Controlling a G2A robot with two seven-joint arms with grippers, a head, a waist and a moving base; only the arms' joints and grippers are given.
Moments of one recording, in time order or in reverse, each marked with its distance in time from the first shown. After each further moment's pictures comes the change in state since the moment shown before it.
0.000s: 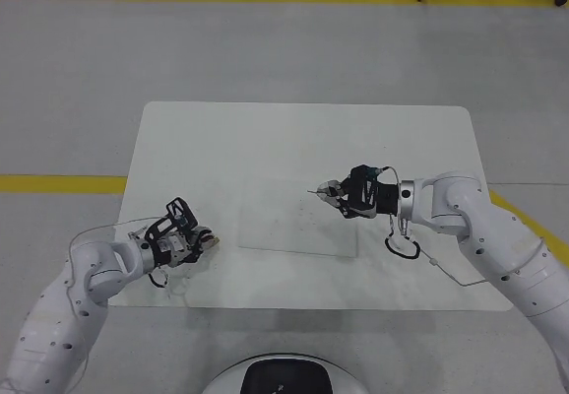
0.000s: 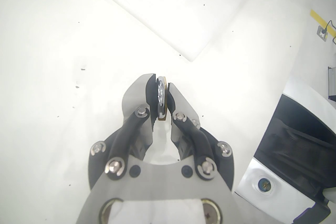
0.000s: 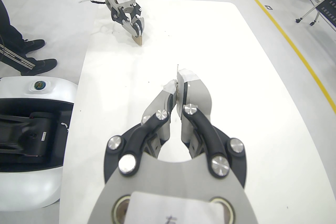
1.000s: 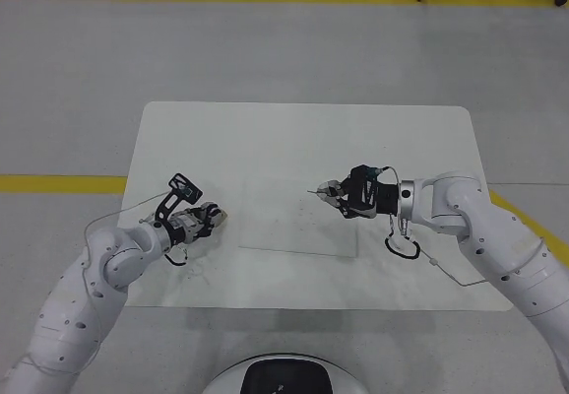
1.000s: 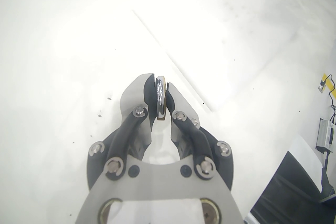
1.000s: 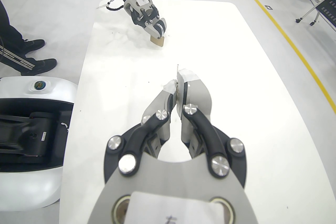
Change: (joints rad) left arm -0.126 -0.030 0.129 0.066 -0.130 0.282 -0.026; right arm 0.000 0.000 0.000 0.000 0.000 0.000 0.000
